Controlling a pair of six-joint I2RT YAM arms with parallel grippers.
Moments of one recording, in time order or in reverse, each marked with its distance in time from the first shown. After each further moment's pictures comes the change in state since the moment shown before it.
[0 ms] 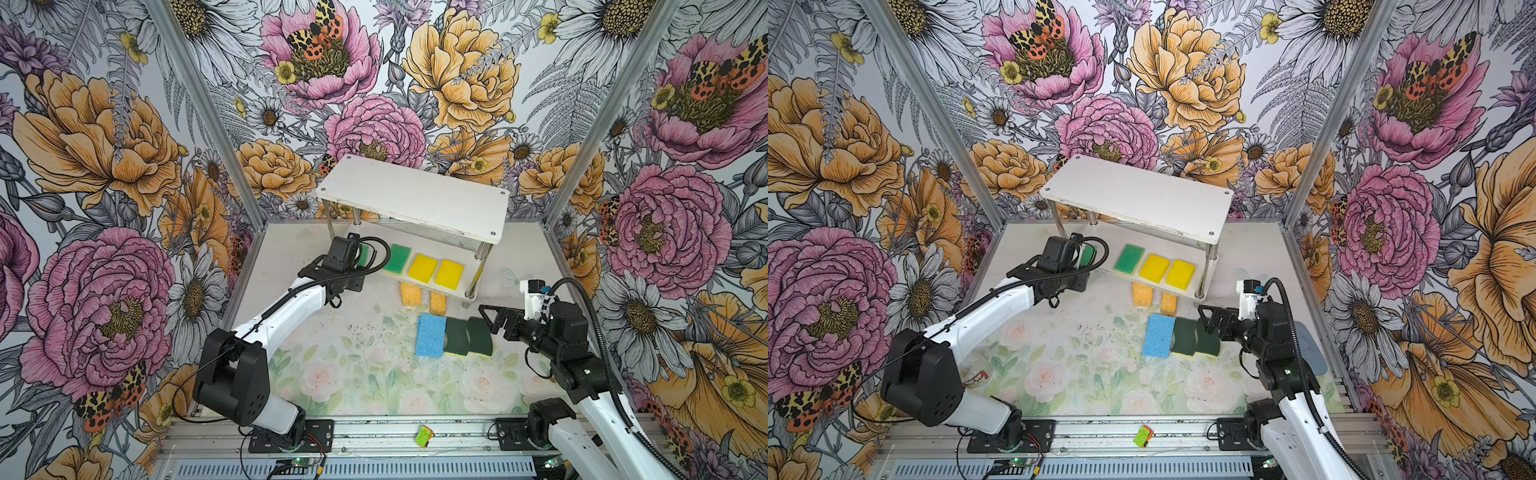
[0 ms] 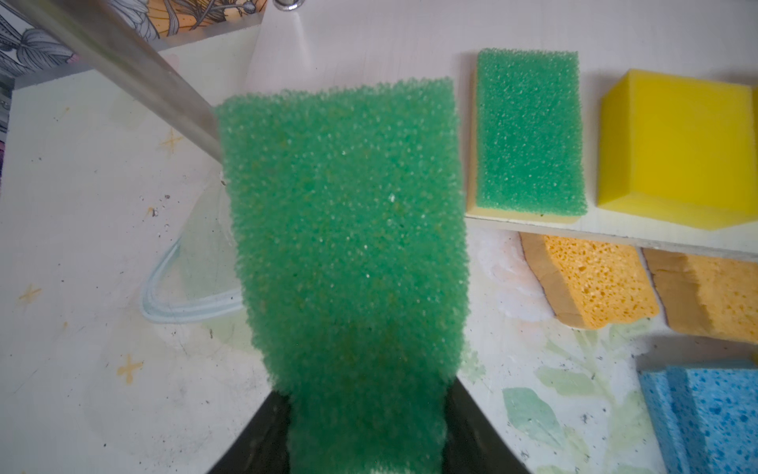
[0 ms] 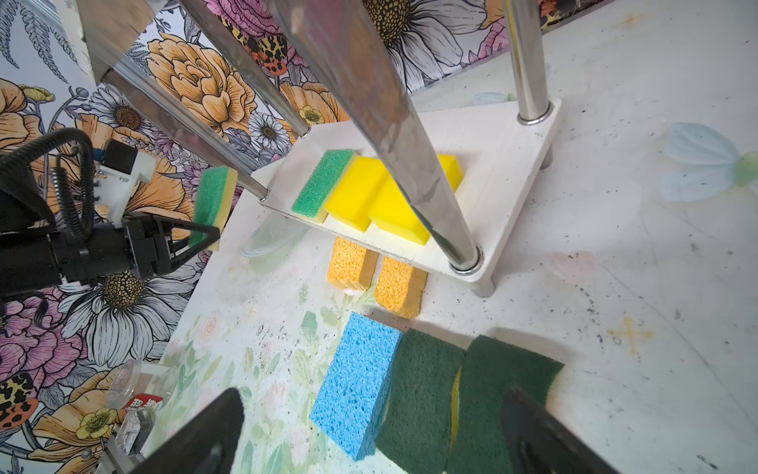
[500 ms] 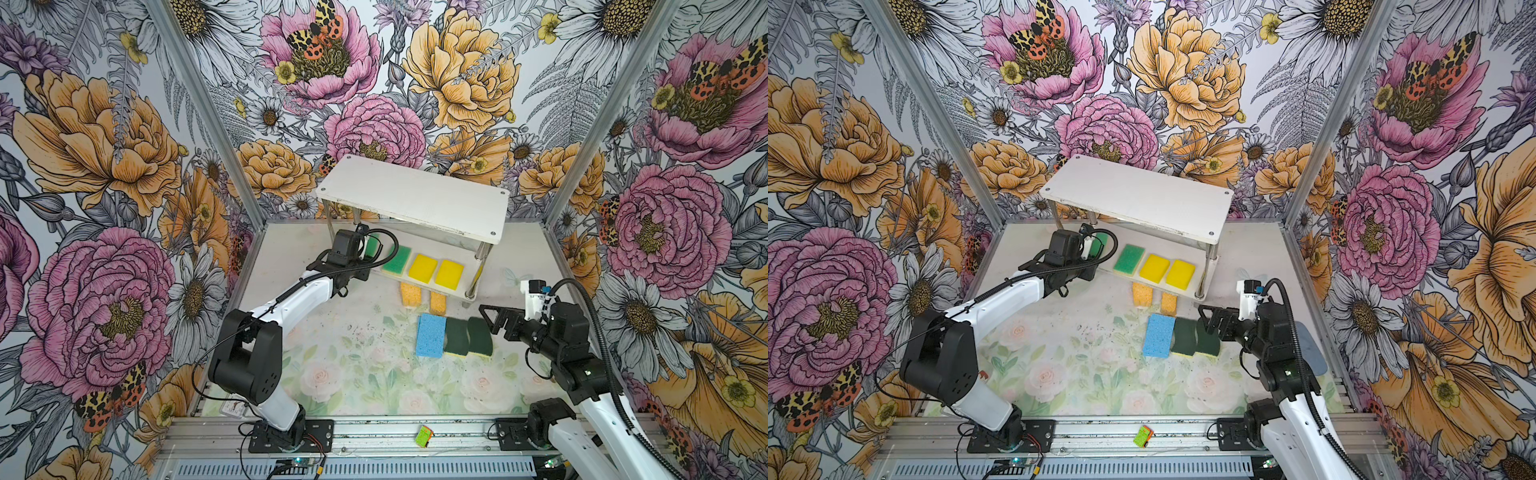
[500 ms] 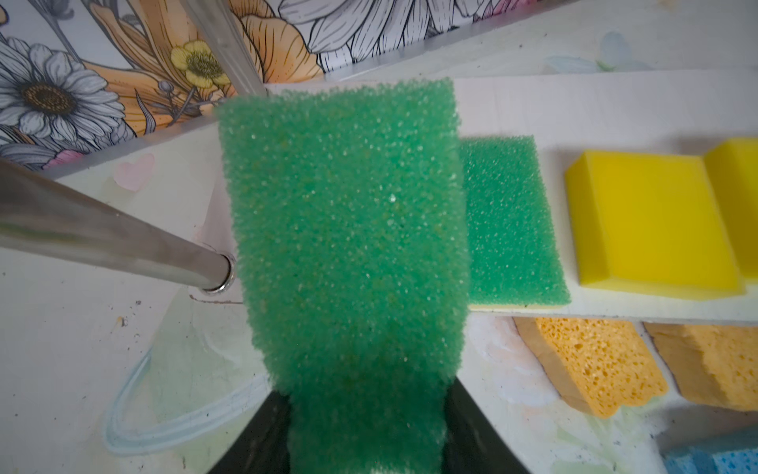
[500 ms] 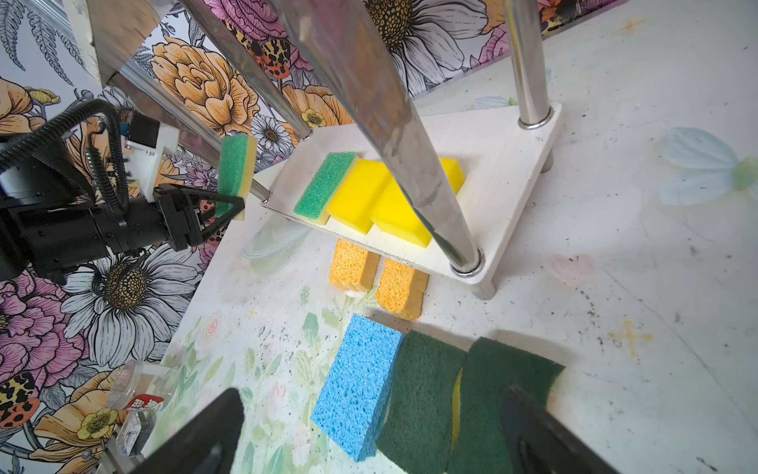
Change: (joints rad) left arm 0.017 0.101 0.020 0.249 0.068 0.105; right arm 0.000 -0.003 0.000 0.000 0.000 0.000
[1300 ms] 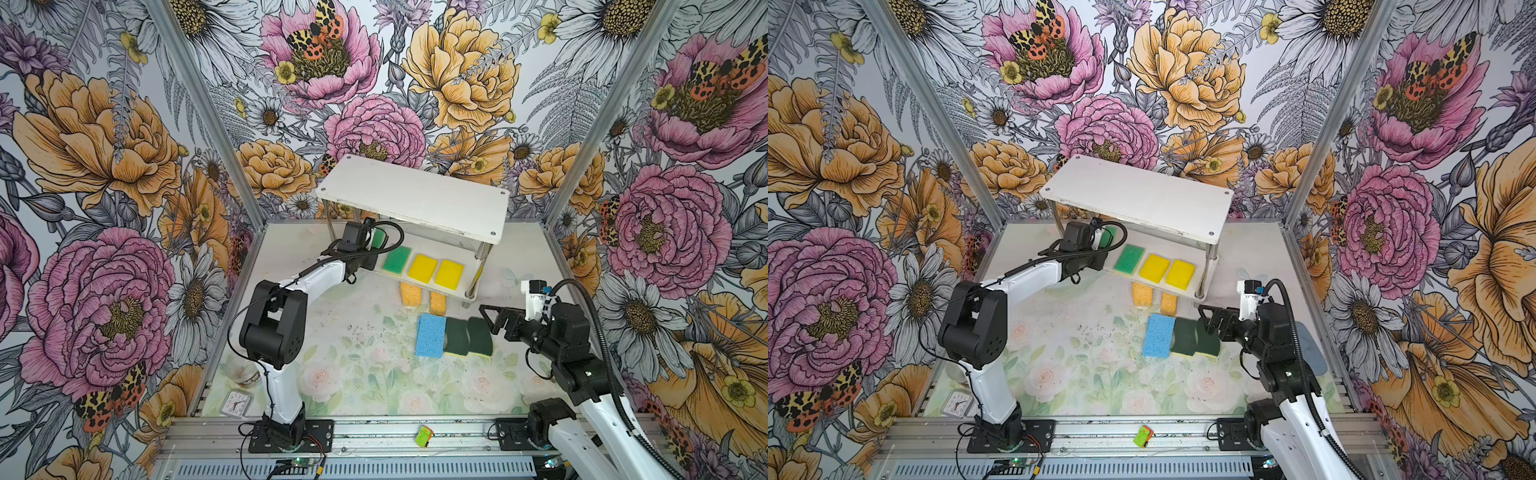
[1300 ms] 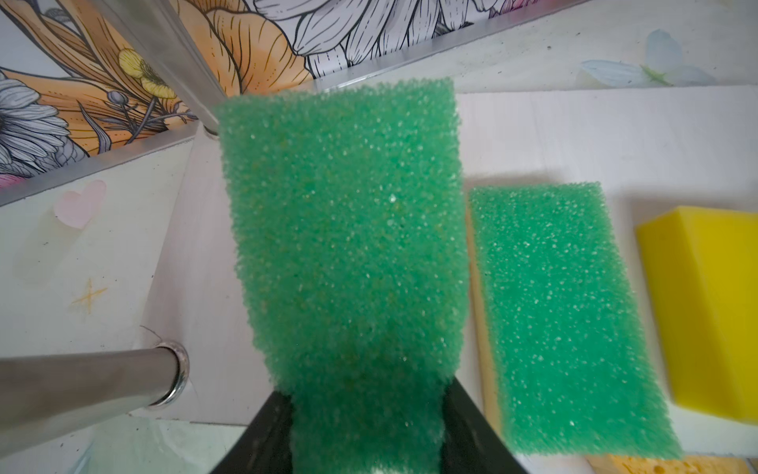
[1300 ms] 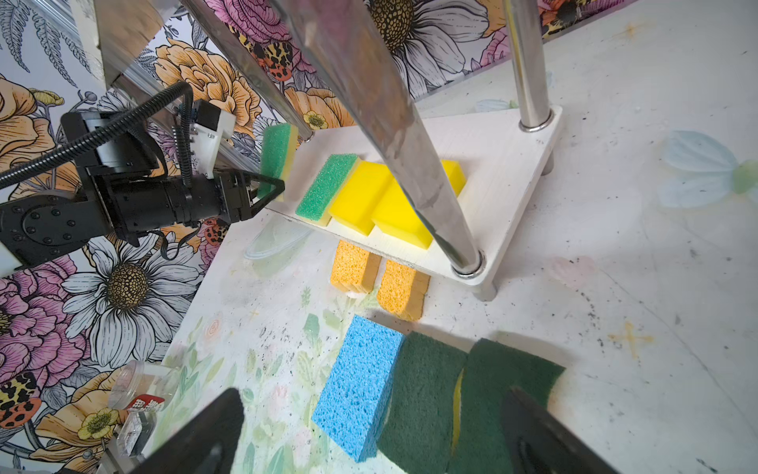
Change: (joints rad) left arm 0.026 0.270 0.187 0.023 0.031 0.007; right arm 0.000 -0.006 0.000 0.000 0.000 0.000
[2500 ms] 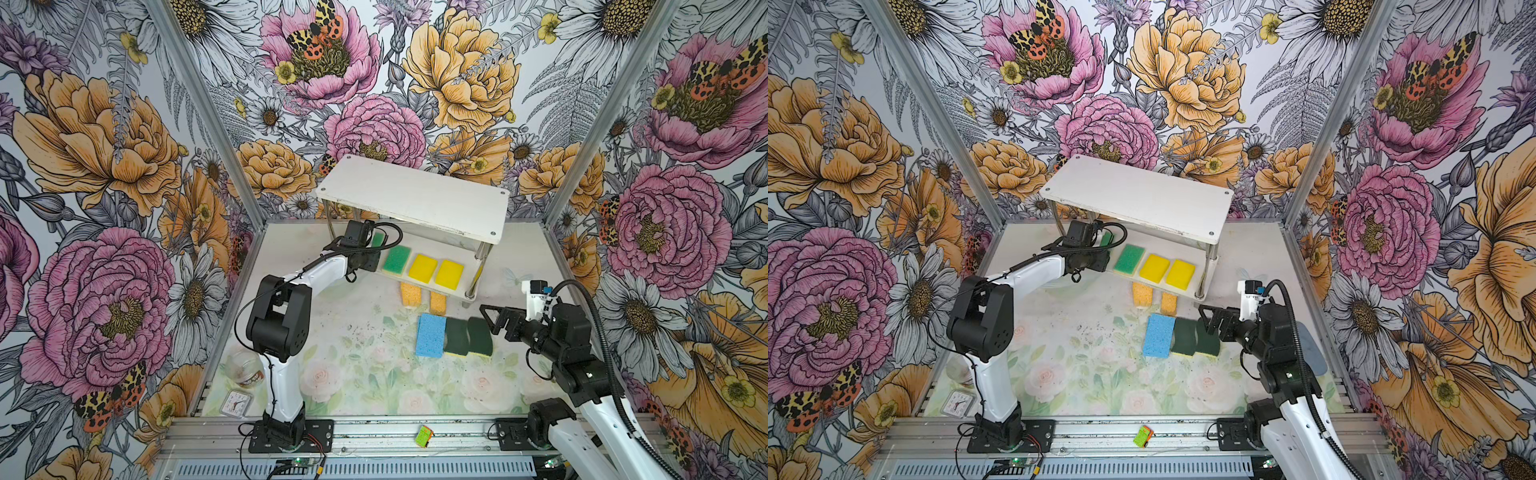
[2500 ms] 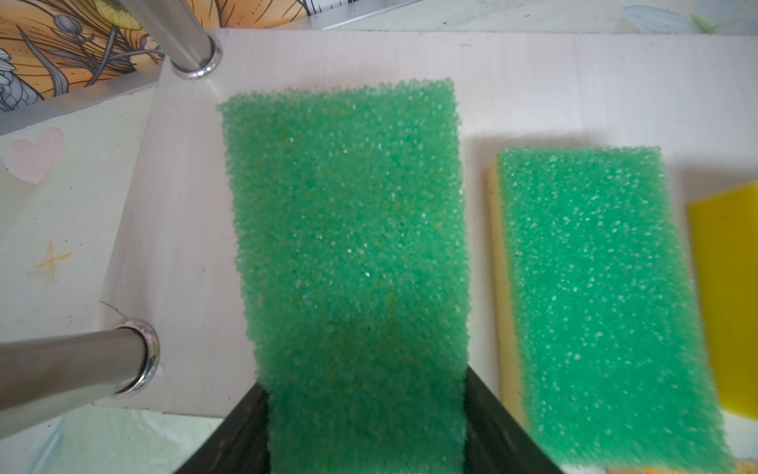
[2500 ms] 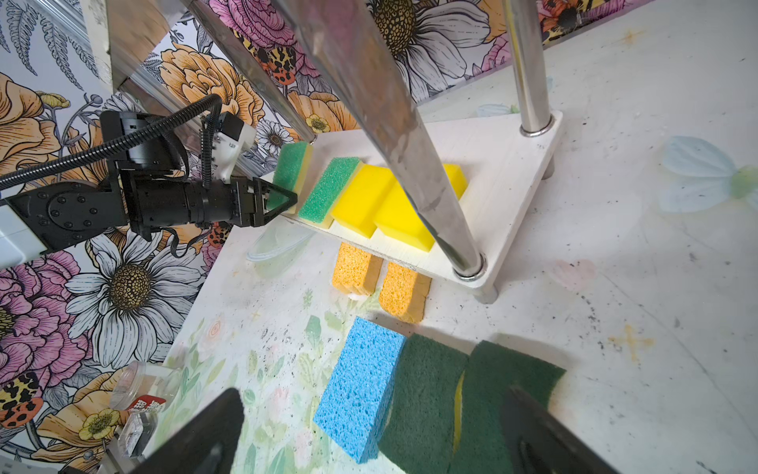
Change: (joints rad) left arm 0.011 0.058 0.084 -0.128 0.010 -0.035; right arm 0.000 -0.012 0.000 0.000 0.000 0.000
